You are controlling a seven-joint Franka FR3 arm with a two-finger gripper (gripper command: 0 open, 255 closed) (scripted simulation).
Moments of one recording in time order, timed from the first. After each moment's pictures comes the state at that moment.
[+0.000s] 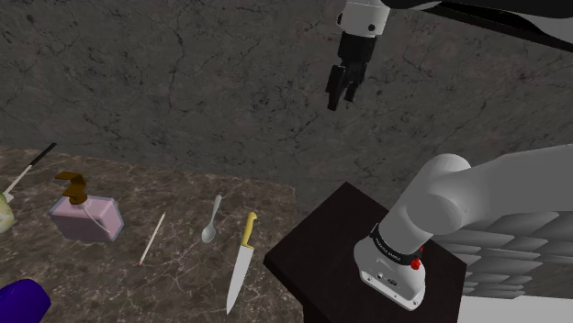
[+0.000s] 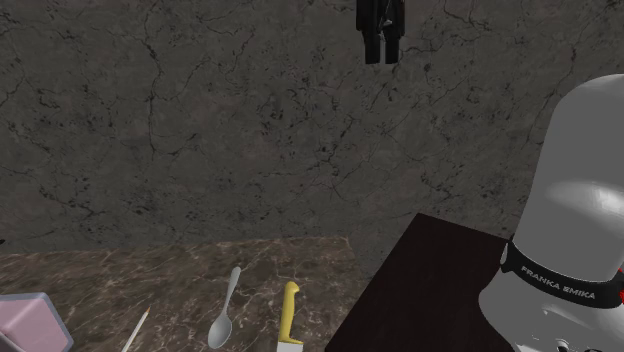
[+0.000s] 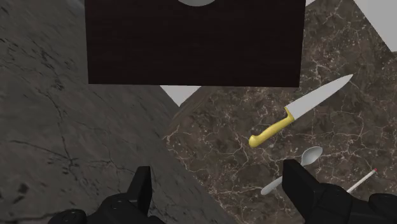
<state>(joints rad) 0.02 -0.74 0.04 -2.38 0.00 1.55 0.00</state>
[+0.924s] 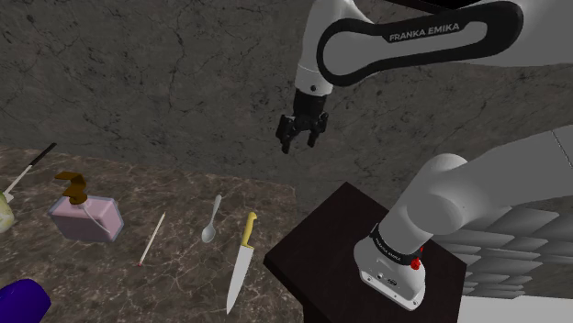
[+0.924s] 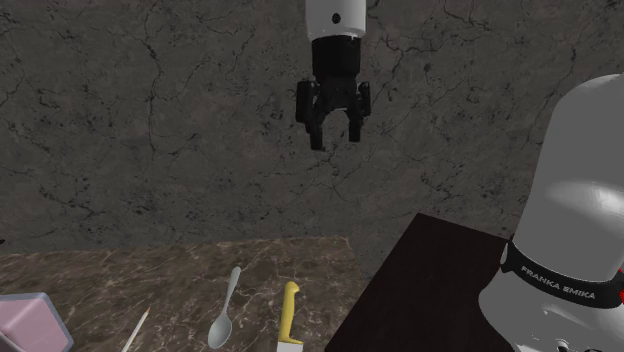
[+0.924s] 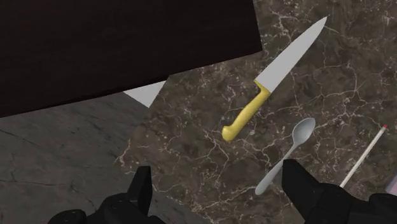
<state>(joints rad) 0.03 -0.58 0.20 -2.61 0.19 1.95 0.33</state>
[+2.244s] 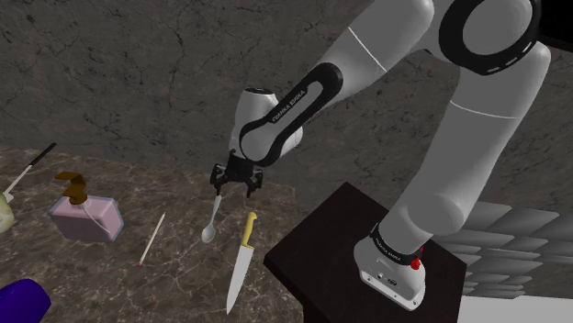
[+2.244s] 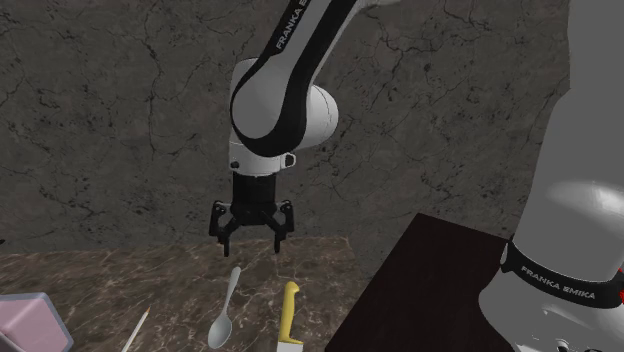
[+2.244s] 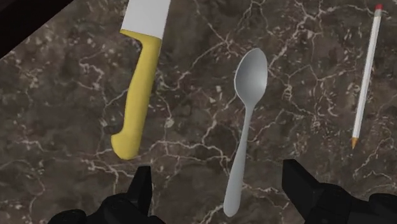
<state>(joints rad) 0.05 0.20 0.36 -2.46 0.22 2.69 0.87</state>
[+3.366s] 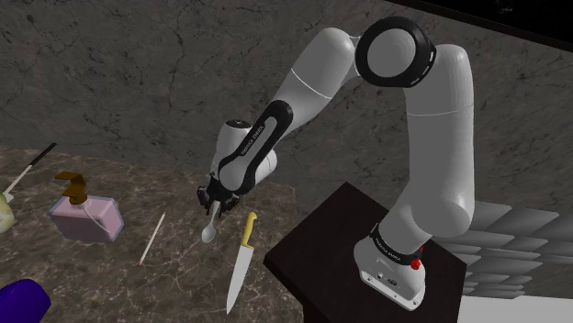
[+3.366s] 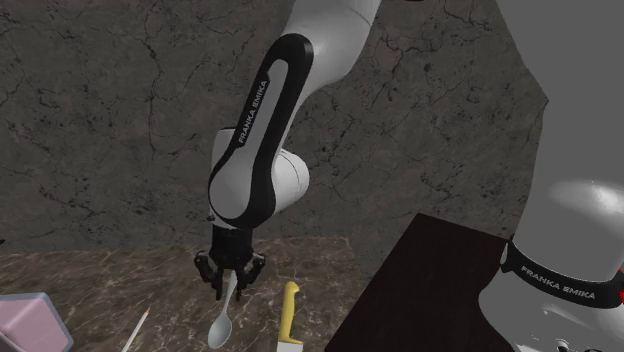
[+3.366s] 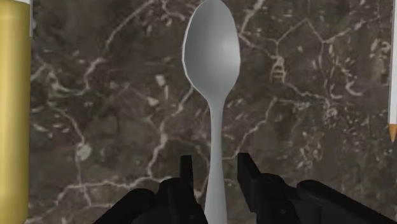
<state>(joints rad) 0.16 0.58 0.27 -2.26 0.17 2.91 1.04</state>
